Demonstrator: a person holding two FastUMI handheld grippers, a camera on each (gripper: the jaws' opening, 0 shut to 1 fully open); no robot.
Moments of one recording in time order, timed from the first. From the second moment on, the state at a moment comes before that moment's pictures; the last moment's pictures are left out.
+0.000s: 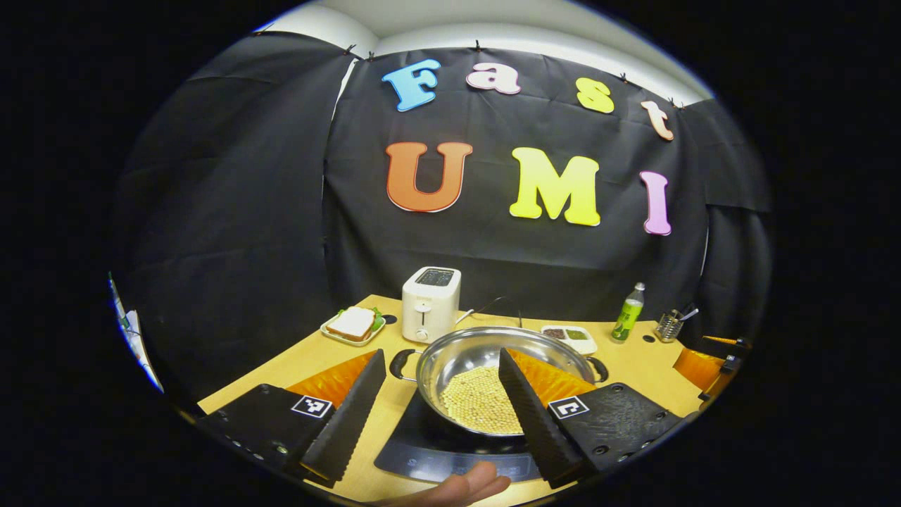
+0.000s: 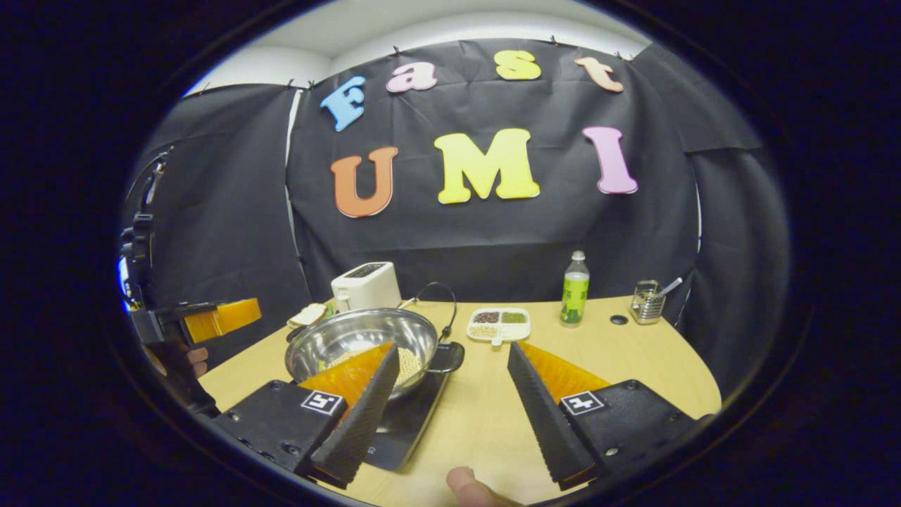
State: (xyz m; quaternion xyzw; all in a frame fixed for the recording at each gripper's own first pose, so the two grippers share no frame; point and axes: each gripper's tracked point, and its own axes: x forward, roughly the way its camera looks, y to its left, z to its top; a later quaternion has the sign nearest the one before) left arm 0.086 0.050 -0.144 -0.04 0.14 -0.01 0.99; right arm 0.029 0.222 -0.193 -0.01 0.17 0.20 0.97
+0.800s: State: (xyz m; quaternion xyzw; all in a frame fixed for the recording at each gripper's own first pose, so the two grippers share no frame) left arm -0.067 -0.039 -0.029 -0.02 0.02 -0.06 1.00; right arm -0.074 0.094 -0.095 -0.06 0.06 0.13 0.99
